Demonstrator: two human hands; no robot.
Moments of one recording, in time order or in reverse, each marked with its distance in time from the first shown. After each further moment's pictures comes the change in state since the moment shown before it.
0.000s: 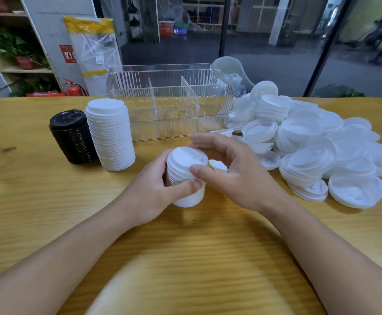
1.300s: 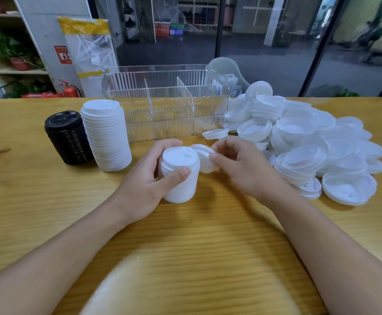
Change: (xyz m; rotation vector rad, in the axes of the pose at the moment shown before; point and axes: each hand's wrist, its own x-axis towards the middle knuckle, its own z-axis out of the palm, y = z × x) left_hand 0.004 -0.004 -0.006 0.007 0.052 0.101; right_hand 0.011 0.029 -0.021 -0.105 0.109 0.228
